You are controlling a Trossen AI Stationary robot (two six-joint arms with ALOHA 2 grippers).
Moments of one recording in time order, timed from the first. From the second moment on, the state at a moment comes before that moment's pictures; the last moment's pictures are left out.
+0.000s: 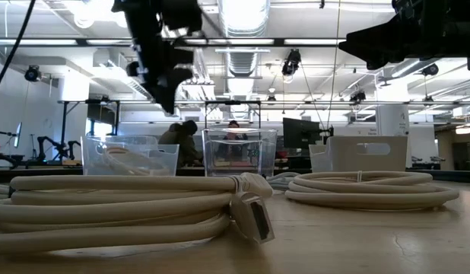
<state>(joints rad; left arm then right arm) 0.22 1.47 1.18 -0.87 -0.54 -0.40 -0.14 0.53 0.19 0.39 -0.05 -0.13</state>
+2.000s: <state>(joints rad) -0.26 1.80 0.94 -0.04 0.14 -0.24 -0.14 0.61 0.19 0.38 -0.05 -0.14</state>
